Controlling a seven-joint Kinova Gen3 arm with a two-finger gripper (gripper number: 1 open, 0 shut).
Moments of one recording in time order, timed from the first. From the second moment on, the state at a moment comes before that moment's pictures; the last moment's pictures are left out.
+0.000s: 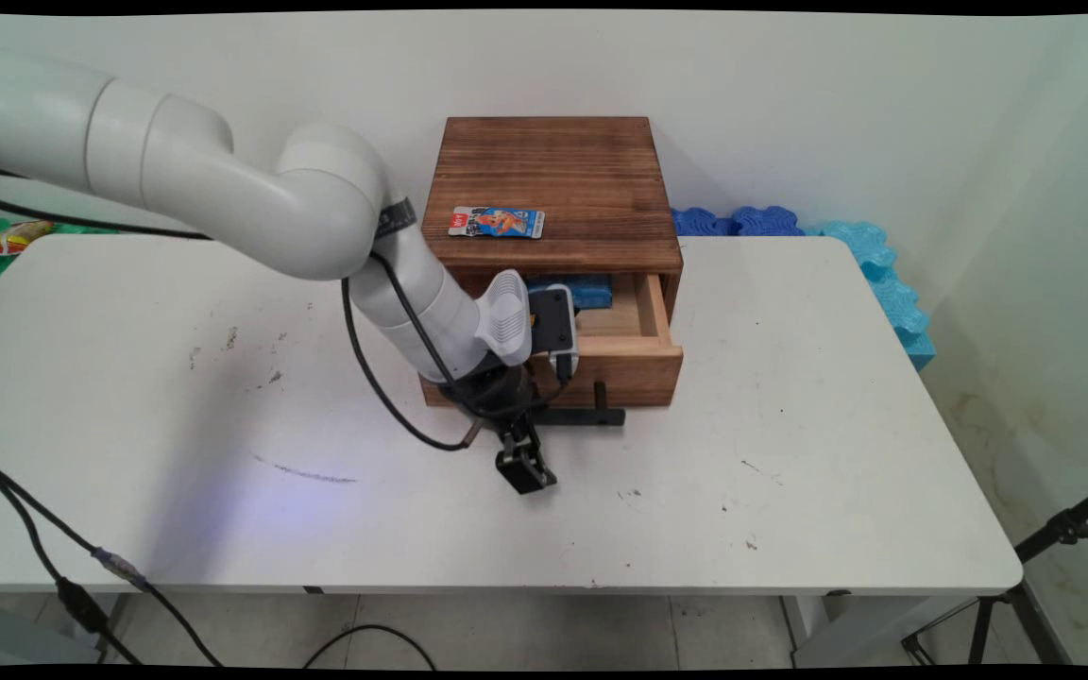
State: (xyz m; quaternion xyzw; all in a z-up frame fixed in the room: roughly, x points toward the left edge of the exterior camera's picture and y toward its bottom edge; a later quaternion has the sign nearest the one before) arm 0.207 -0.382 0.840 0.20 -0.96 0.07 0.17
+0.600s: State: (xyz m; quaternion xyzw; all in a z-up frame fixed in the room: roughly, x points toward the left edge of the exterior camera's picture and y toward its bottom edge) arm 0.202 -0.344 0.843 0.20 -0.96 0.06 0.18
